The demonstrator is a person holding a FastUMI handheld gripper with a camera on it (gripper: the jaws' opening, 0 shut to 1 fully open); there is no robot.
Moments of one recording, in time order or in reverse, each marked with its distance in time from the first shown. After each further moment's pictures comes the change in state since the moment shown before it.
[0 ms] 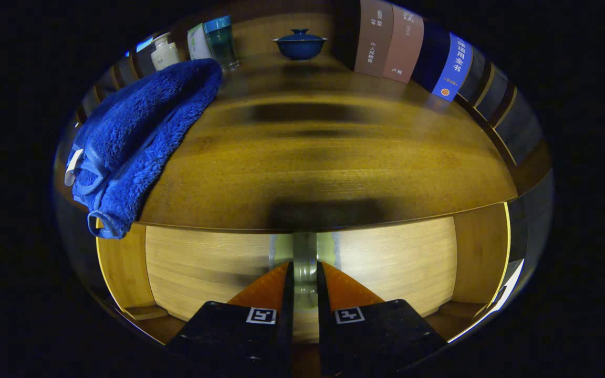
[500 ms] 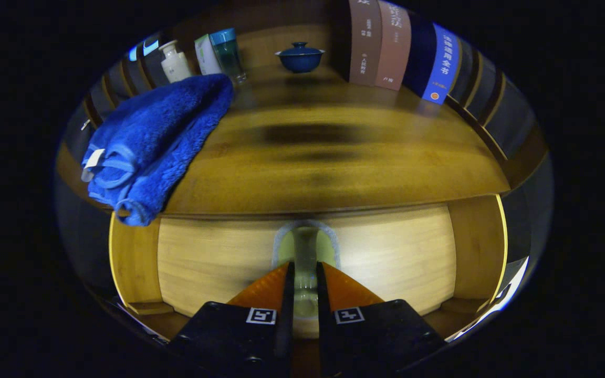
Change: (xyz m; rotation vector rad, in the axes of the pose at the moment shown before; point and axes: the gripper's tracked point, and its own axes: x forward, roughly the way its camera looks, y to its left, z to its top) arm -0.037 0.000 -0.010 0.028 -0.061 0.049
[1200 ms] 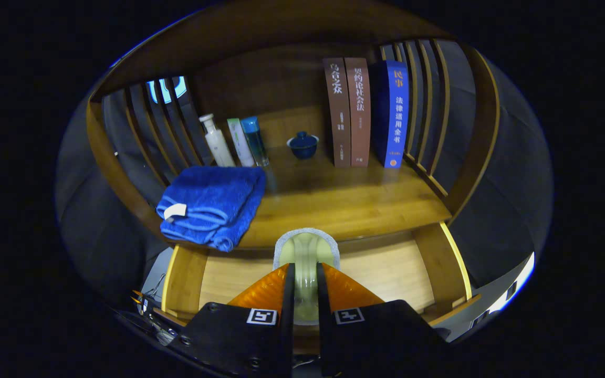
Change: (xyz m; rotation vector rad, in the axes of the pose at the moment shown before) arm -0.116 0.002 0.067 0.048 -0.386 0.061
